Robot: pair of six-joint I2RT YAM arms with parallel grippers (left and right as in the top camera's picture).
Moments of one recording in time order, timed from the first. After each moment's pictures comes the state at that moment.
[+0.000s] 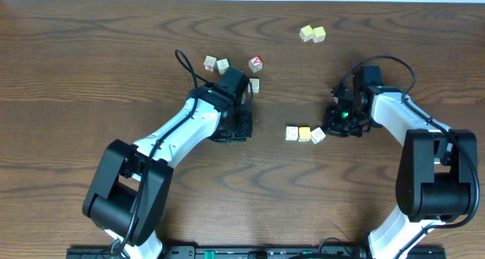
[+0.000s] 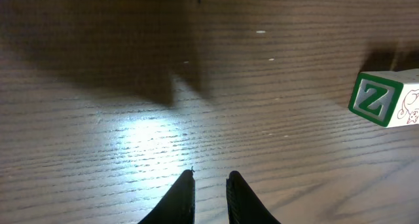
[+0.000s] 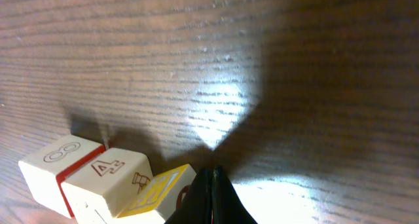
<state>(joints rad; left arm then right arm) -0.51 1.83 1.20 -0.73 0.25 -0.52 0.02 1.89 1.09 -0.69 -0.39 0.13</state>
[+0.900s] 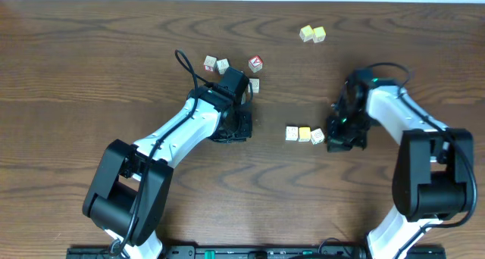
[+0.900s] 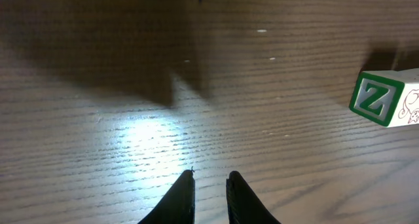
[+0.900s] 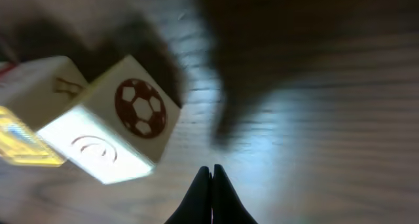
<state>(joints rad) -0.51 1.83 1.20 -0.73 0.25 -0.52 0.08 1.90 1.14 -1.00 -0.25 0.24</state>
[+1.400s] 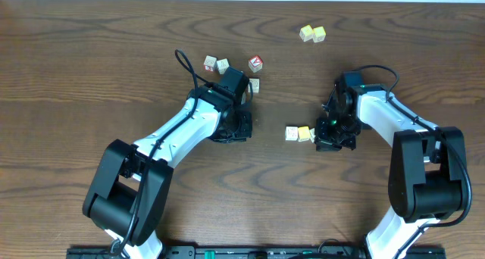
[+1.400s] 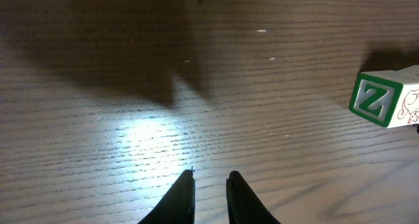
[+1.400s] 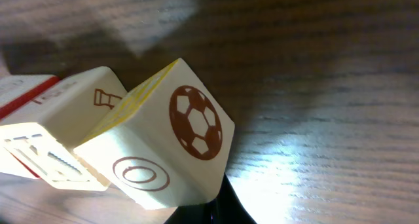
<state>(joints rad) -0.51 1.83 1.20 -0.73 0.25 -0.52 0.12 1.90 1.11 -0.89 -0.31 0.28</state>
